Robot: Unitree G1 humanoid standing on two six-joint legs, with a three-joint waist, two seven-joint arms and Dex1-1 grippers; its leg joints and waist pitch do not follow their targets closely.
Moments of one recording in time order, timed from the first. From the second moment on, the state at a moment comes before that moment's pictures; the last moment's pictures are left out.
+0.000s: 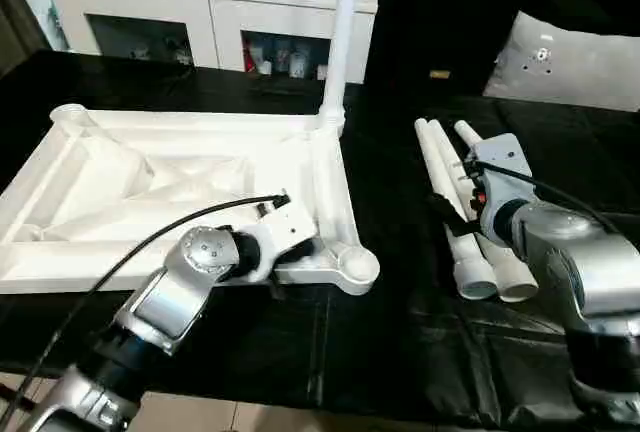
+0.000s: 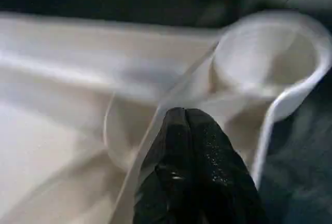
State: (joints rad) left arm -0.40 0.44 -0.39 0.01 0.01 0.42 -0.78; right arm -0.46 -0.34 -0.03 -0.16 0.07 1.18 0.26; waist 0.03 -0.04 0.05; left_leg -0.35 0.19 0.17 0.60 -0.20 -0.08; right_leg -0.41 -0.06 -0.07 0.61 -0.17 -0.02
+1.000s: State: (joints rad) left arm -0.32 0.52 -0.35 -0.37 -0.22 0.73 -0.90; right arm -0.54 -0.30 -0.06 0.22 0.13 1.19 0.31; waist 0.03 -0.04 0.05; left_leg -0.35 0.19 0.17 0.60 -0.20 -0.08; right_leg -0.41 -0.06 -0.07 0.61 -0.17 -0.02
